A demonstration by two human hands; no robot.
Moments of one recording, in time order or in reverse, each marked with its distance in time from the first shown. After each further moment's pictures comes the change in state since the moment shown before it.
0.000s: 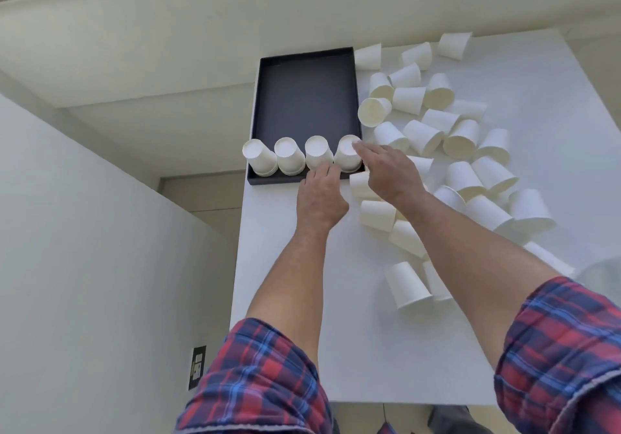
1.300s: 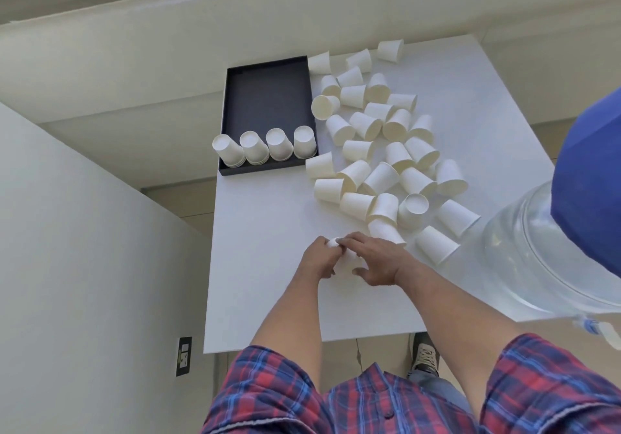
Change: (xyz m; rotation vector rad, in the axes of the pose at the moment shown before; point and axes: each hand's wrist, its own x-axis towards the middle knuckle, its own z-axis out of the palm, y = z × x) left_hand -0.160 0.070 0.047 -0.718 -0.612 -0.598; right_hand -0.240 0.003 -0.024 0.123 -0.580 -0.096
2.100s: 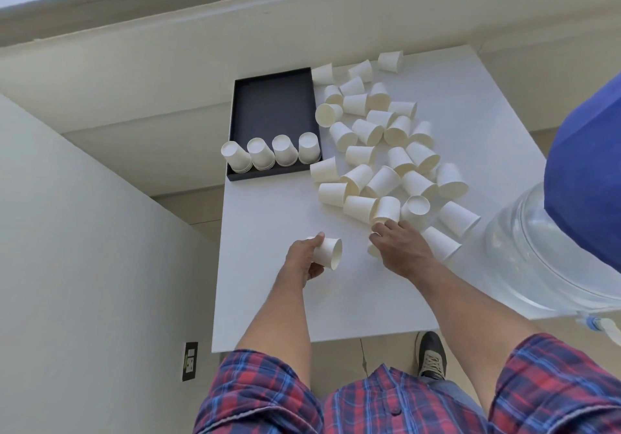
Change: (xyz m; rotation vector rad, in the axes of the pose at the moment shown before) left_hand -0.008 -0.019 -0.033 -0.657 0.061 -0.136; right_hand -0.021 0.006 -0.019 -0.564 0.253 0.102
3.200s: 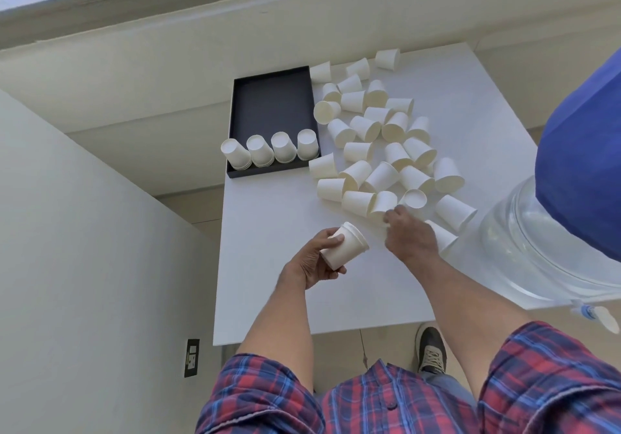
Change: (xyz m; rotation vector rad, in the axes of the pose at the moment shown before) left_hand -0.042 -0.004 0.003 0.110 -0.497 0.067; right_hand -0.002 0.002 -0.006 0.461 0.019 0.552
